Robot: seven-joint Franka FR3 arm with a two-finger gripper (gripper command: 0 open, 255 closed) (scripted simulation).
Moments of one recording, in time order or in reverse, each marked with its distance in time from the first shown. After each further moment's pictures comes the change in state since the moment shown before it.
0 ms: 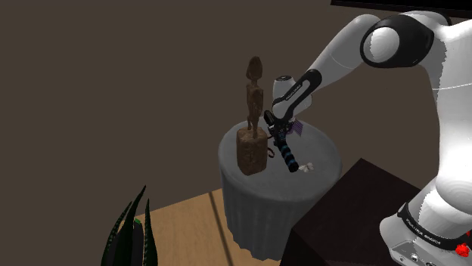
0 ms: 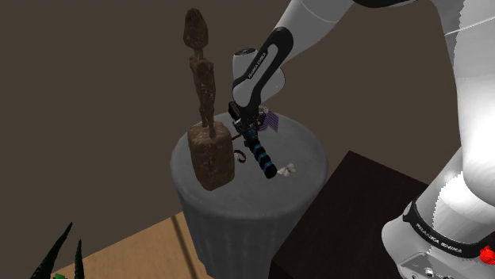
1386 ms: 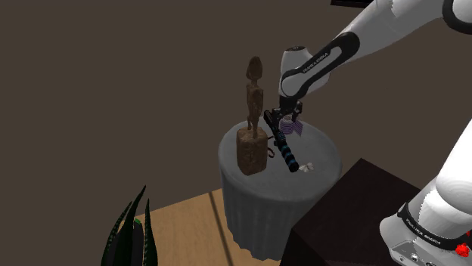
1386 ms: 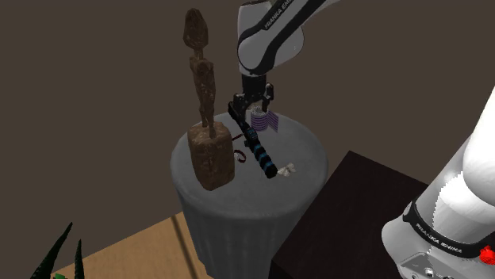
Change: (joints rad) arm -0.007 -0.421 0.067 -0.261 0.056 -0.131 -0.088
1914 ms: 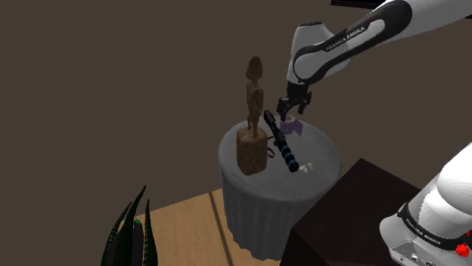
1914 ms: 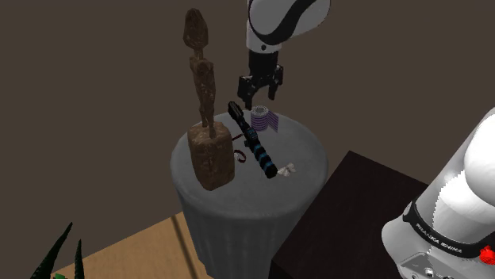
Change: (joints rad) arm 0.024 -0.310 0.036 -0.152 0.083 -0.131 -0.086
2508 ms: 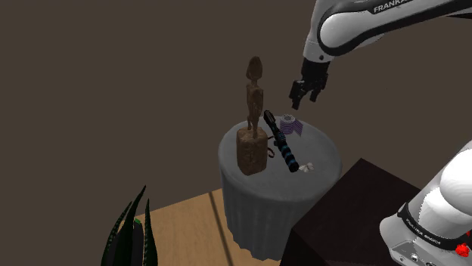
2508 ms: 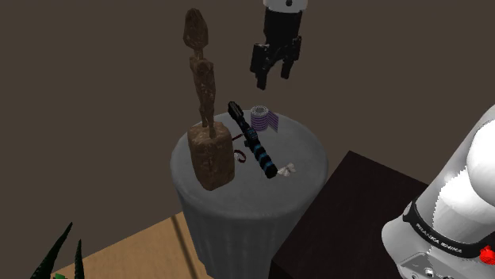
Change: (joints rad) arm 0.046 -0.314 -0.008 -0.062 0.072 -0.223 -0.097
